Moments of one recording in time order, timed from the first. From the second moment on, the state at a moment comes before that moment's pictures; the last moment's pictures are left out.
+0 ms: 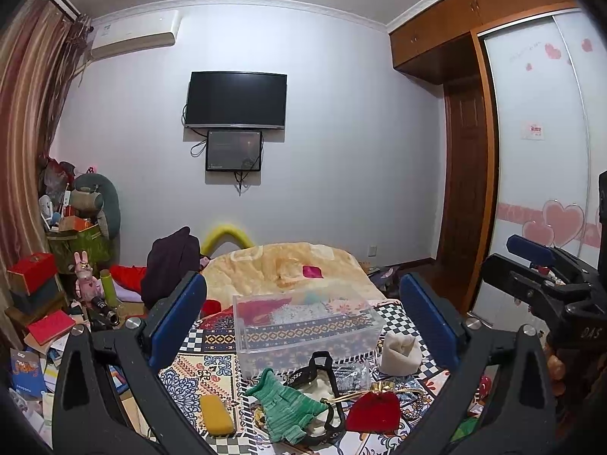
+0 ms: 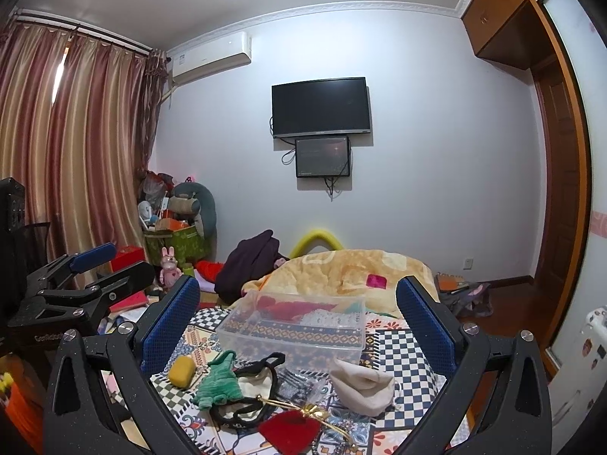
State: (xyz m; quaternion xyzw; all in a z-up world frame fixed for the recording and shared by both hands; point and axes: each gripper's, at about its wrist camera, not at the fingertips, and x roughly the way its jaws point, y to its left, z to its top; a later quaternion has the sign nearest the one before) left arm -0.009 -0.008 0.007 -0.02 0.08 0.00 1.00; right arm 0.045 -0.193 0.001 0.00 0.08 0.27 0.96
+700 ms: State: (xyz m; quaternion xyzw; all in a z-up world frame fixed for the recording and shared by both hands) left arm -0.010 -0.008 0.007 -0.02 0.08 0.00 1.00; right arm 0.046 -0.195 0.001 0.00 0.07 0.27 0.96
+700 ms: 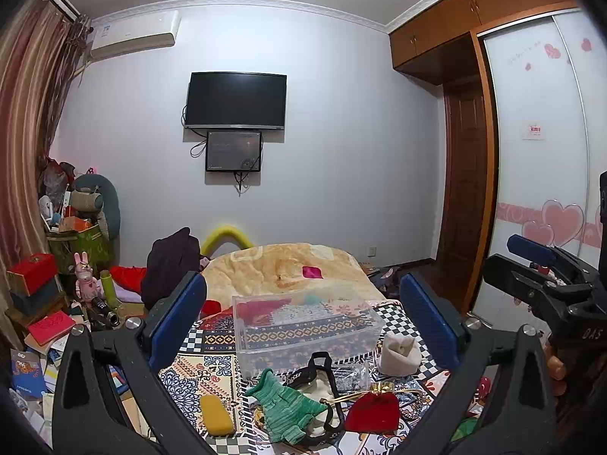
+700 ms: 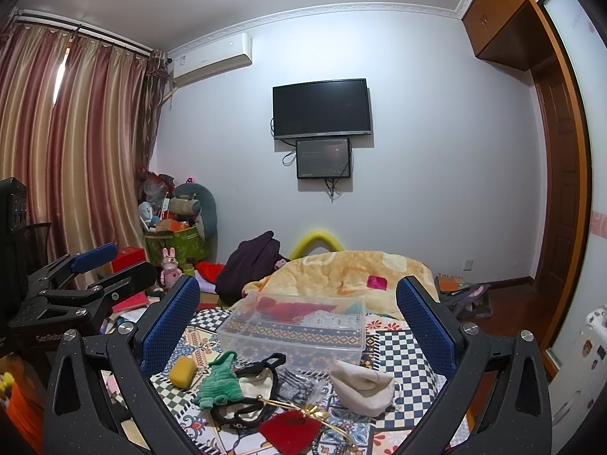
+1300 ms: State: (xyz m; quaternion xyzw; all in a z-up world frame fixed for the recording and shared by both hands) left arm -0.010 -0.007 0.007 -0.02 0.08 0.00 1.00; right arm 0.044 -0.194 0.001 0.00 0.07 0.27 0.96
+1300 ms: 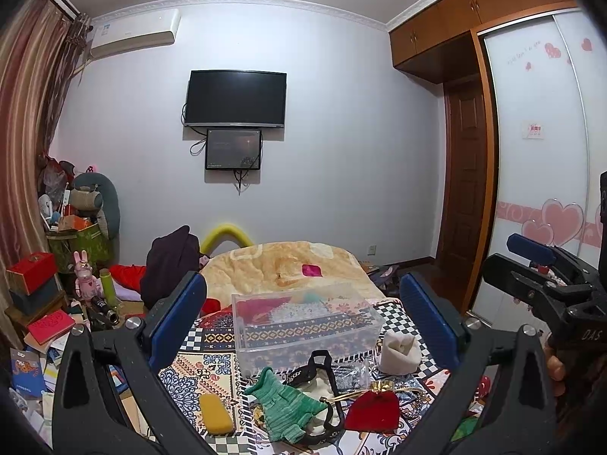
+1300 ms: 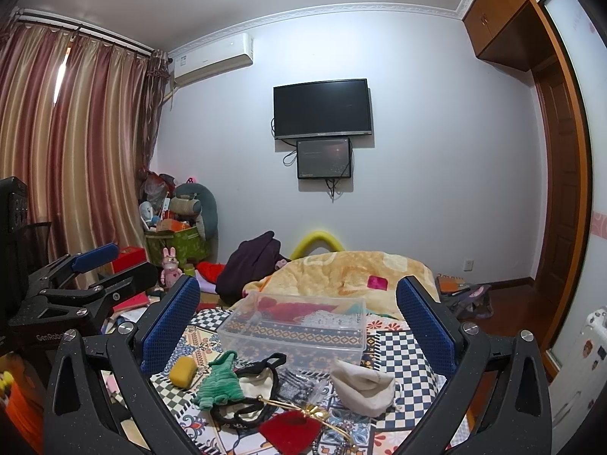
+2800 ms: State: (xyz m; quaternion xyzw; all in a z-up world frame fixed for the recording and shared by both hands) left arm 0.103 0.034 -0.172 -0.10 0.35 -0.02 0.93; right arm 0.187 -0.211 -0.160 0.05 0.39 0.22 0.89
